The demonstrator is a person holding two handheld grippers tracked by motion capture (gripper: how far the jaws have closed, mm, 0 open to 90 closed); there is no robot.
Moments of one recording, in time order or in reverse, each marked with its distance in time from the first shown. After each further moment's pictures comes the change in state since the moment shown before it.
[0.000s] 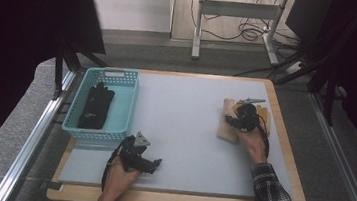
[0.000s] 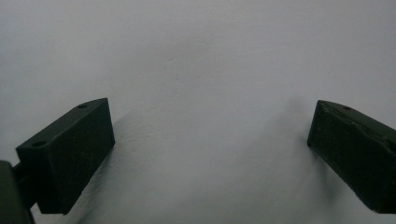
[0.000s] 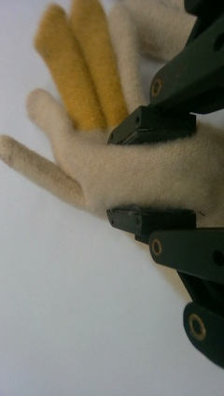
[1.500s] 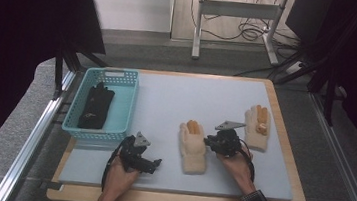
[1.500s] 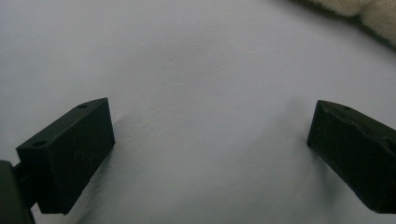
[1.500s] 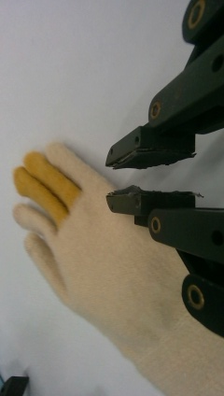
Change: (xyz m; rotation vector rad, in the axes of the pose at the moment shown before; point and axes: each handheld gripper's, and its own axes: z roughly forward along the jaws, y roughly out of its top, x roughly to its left) left arm 0.000 0.000 0.000 0.003 0.001 0.005; right arm 0.095 -0.045 -0.021 -0.020 0.197 -0.123
